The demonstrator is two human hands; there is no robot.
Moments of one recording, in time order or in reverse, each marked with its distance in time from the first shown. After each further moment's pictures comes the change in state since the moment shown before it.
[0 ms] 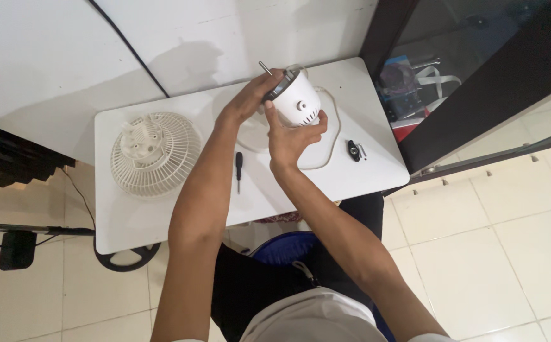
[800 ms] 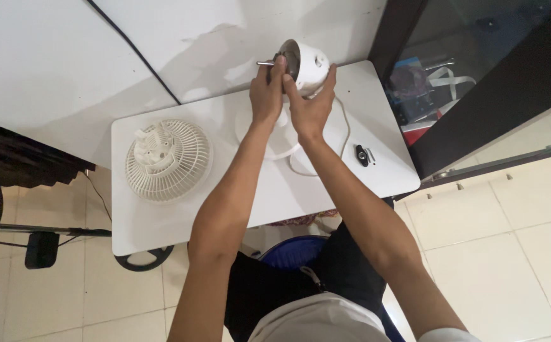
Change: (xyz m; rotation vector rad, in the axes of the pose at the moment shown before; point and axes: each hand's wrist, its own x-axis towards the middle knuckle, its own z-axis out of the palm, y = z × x) left_hand 0.011 0.030 0.048 0.018 0.729 0.072; right_hand 0.093 0.002 0.008 -0.207 -0.101 -0.702
